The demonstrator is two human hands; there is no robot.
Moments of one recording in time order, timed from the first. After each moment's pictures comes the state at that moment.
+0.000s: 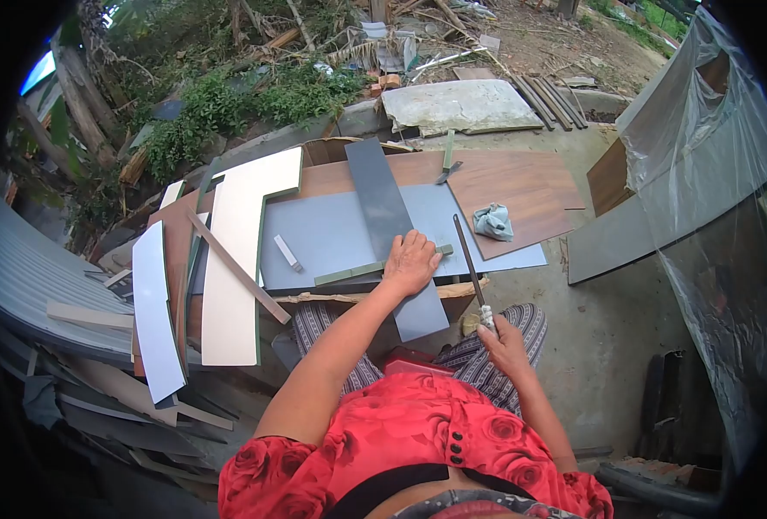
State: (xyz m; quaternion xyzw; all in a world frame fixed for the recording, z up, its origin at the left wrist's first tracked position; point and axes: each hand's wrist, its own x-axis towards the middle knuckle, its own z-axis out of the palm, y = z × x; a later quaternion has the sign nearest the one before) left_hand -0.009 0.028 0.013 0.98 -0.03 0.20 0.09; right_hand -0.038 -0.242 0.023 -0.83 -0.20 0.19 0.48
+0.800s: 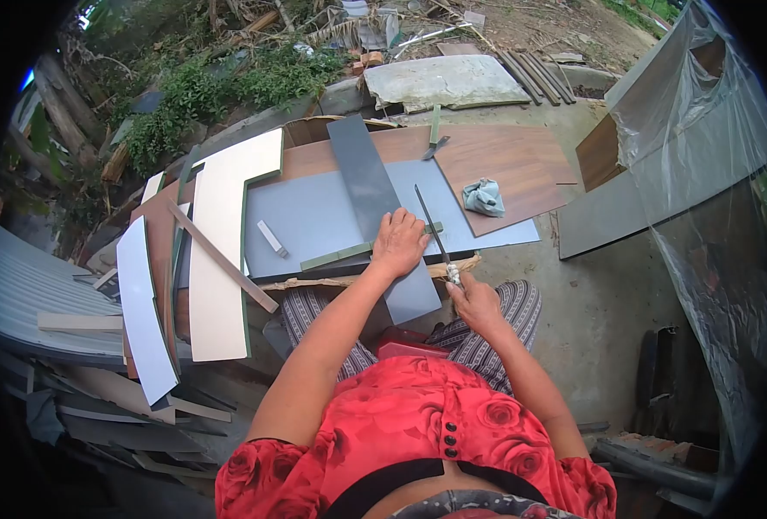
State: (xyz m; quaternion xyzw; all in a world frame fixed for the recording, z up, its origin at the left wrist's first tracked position) left_hand -0.007 0.028 0.008 0.97 -0.04 0.21 0.11; right_hand -0.020 -0.183 0.031 -0.91 -0.25 0.12 0.31
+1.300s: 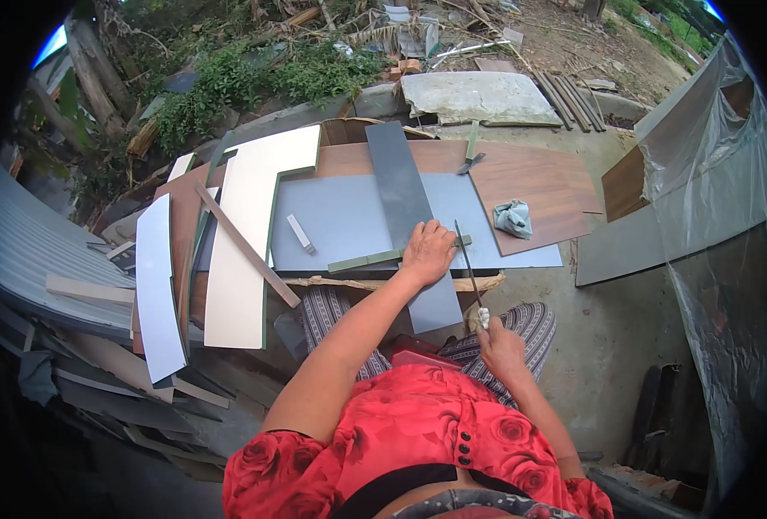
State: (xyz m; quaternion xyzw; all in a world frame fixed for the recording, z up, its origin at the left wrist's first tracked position) left_hand -0.006 0.030 0.009 0.97 -0.02 0.19 0.15; right_hand -0.058 -0.208 0.042 -0.93 -0.26 0.13 0.22
